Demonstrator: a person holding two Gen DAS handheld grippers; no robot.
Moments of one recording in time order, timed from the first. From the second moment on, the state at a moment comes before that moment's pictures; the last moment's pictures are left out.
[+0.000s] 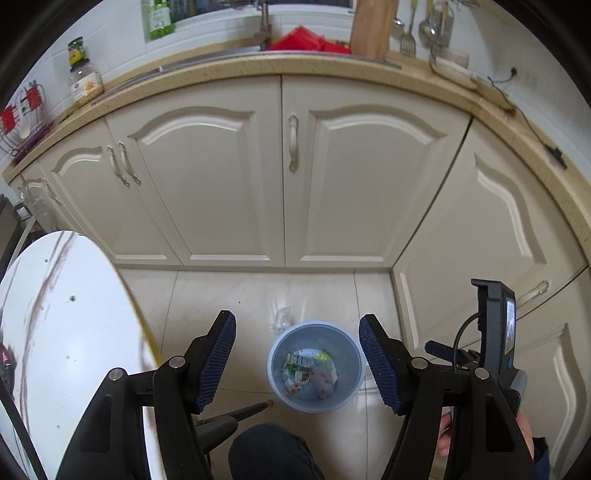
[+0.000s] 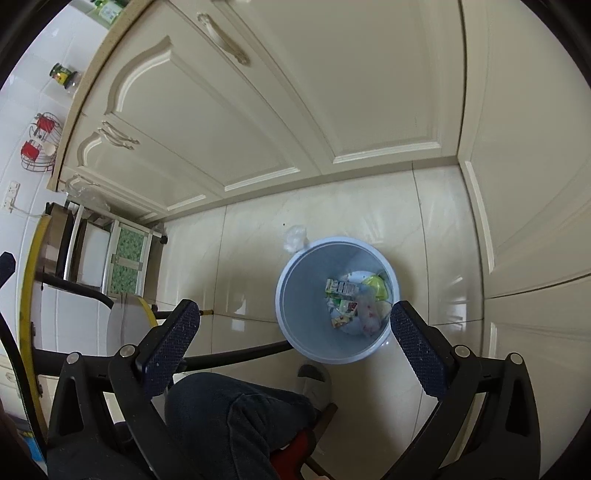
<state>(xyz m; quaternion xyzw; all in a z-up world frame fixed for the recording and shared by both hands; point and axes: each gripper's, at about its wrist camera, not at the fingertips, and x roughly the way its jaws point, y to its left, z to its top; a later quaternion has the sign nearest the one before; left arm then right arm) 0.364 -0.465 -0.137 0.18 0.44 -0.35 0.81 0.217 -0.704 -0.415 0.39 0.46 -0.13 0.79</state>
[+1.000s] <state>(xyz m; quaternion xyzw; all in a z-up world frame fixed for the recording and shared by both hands) 0.301 -0.143 -0.023 -0.02 0.34 -0.20 0.92 0.260 -0.522 -0.172 0.25 0.31 -0.03 0.92</state>
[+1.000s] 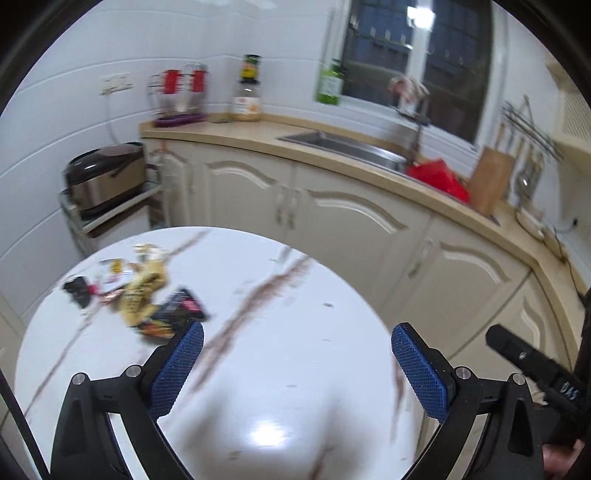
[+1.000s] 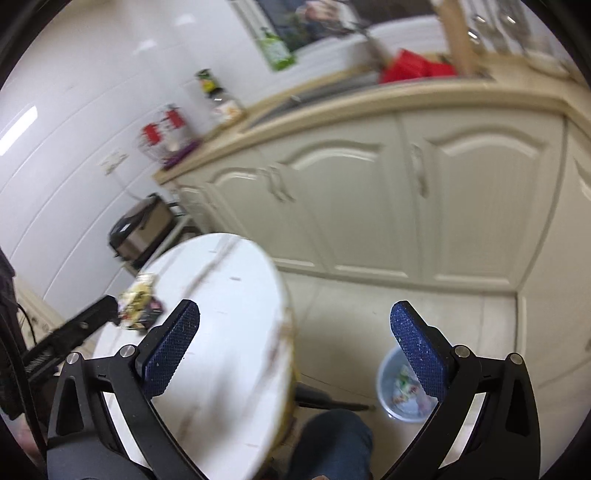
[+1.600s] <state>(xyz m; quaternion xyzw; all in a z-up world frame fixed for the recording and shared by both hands) 0.272 0.048 -0.018 -0.08 0.33 -0.08 0.94 0.344 -0.324 -0.141 0.13 0.33 0.10 0.93</state>
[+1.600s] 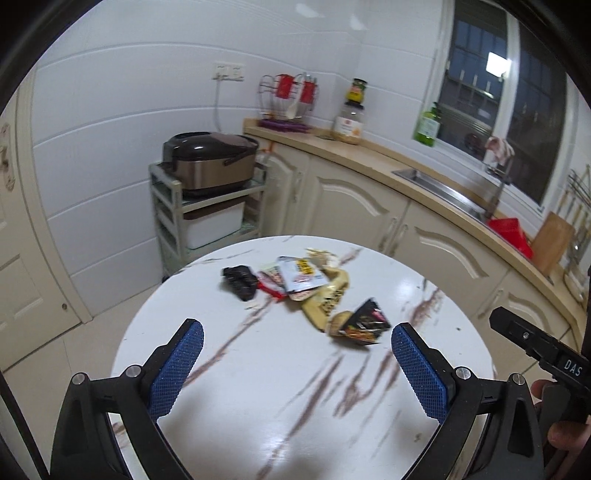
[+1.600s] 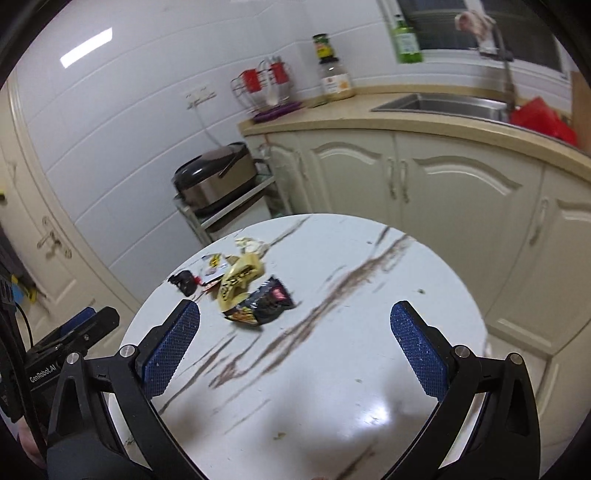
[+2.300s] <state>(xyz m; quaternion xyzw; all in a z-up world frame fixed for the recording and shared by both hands) 0.350 0.080 -0.064 -0.11 0.39 -0.05 0.91 0.450 -0.215 -0.243 -0.11 0.44 0.12 0.88</state>
